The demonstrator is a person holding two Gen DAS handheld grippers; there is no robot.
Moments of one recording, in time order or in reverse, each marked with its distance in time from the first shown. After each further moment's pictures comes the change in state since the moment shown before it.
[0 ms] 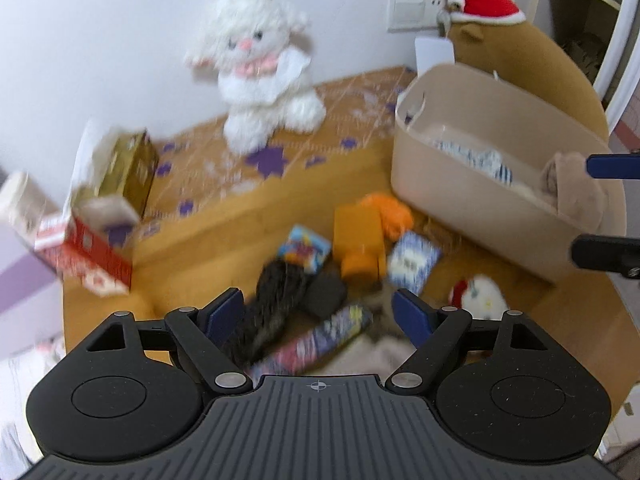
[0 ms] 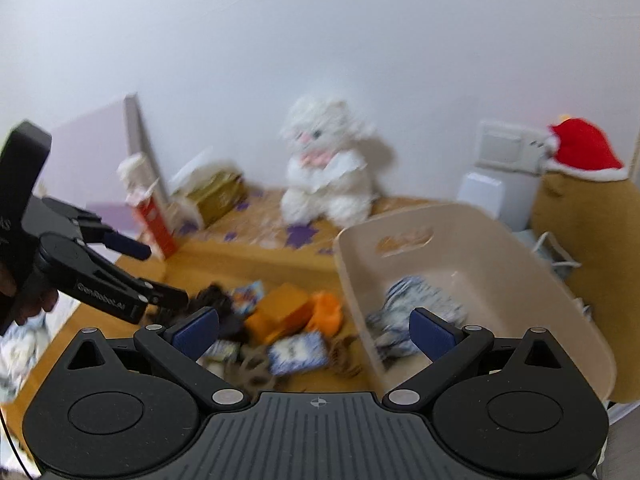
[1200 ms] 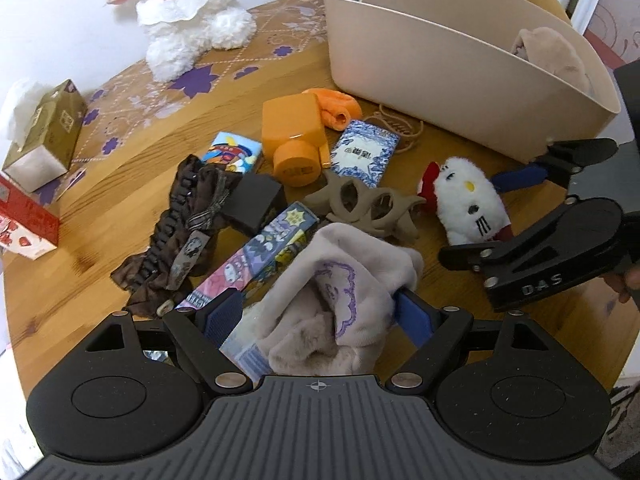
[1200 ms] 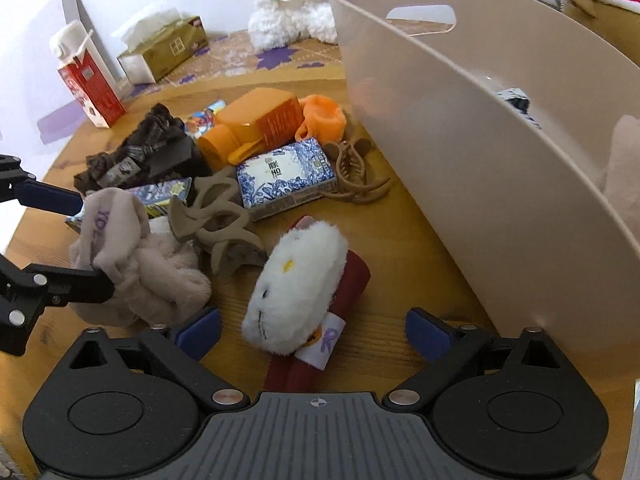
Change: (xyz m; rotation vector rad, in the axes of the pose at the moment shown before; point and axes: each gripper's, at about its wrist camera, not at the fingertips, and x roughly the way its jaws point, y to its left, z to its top) left arm 0.062 -0.034 -0.055 0.126 0.119 -0.089; right arm 0.119 0.008 -0.099 0.118 0.340 -0.054
